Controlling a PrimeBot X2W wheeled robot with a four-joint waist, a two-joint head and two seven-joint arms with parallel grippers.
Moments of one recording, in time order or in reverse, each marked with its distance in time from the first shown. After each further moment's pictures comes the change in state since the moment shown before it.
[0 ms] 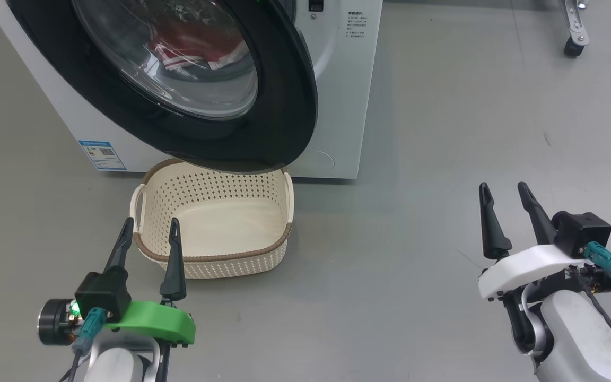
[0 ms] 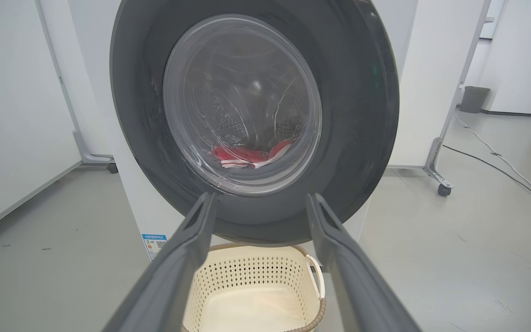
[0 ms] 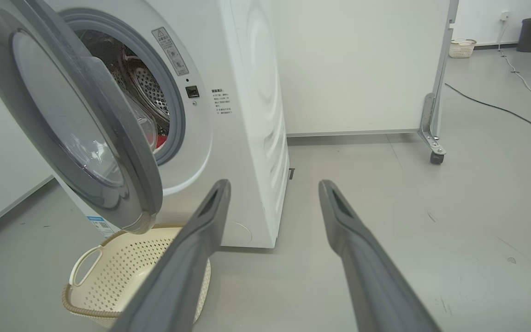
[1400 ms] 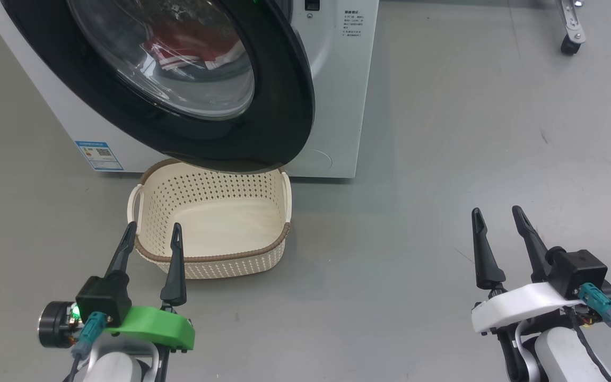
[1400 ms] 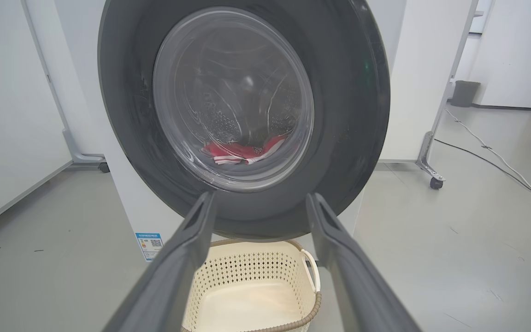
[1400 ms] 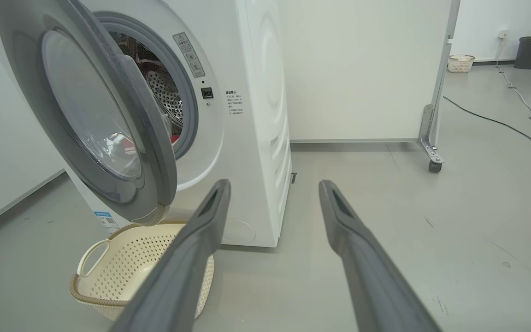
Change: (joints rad) left arm 0.015 -0.003 0.014 0.000 0.021 -0.033 0.000; right arm 0.173 0.051 -0.054 -0.194 -0.129 -0.046 0.000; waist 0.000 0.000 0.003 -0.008
